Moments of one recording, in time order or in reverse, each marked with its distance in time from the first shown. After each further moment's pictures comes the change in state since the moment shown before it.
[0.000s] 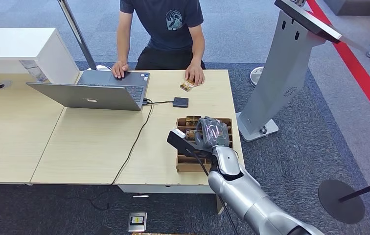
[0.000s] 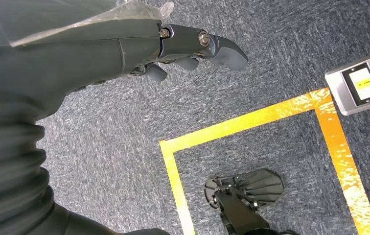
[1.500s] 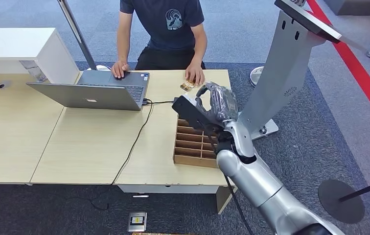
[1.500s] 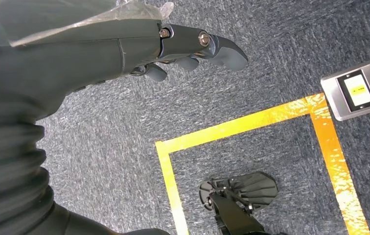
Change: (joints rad) left arm -0.013 0.005 0.006 0.004 0.008 0.005 -0.028; right arm -0.168 -0.063 -0.087 -0.281 -0.280 -0.077 -0.174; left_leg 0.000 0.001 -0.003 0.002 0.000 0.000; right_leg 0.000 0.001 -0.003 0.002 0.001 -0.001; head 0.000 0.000
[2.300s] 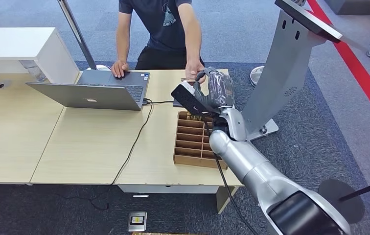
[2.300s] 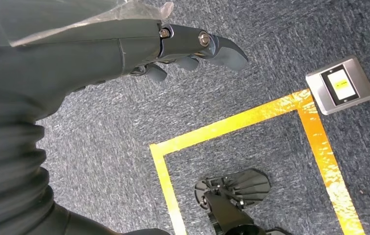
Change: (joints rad) left arm -0.017 -0.004 -0.042 0.000 -0.033 -0.018 0.018; right arm -0.162 0.176 0.063 0.631 -0.017 -0.223 -0.174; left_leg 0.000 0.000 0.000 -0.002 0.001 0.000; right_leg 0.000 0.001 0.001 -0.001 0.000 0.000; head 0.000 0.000
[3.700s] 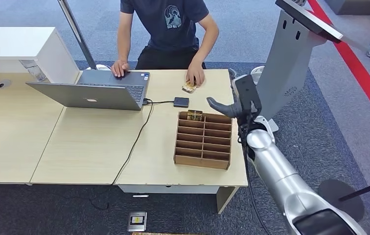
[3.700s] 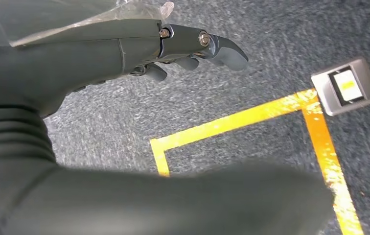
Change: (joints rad) left arm 0.055 0.035 0.061 0.002 0.074 0.002 -0.066; right arm 0.478 -0.488 -0.287 -1.087 -0.761 0.476 -0.190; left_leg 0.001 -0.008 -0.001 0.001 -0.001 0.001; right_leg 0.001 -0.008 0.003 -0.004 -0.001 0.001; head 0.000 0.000
